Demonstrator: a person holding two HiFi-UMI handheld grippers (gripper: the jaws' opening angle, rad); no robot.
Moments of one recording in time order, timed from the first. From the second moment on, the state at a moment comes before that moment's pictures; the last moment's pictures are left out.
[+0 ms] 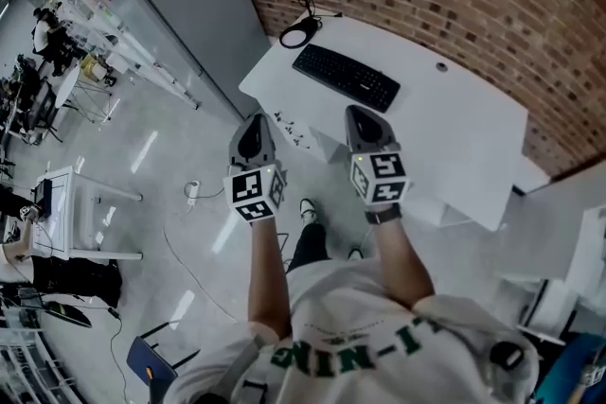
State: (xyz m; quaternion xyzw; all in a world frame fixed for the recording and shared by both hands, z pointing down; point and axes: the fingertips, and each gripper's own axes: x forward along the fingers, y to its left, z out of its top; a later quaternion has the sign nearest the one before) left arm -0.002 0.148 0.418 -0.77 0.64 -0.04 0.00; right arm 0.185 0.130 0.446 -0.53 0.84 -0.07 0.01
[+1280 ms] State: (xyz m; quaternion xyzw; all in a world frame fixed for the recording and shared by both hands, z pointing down) left arm -0.176 -0.177 0.447 -0.79 0.61 0.01 -0.06; right arm -0.035 -0.181 0.459 -0.49 0.86 -0.06 -0.07
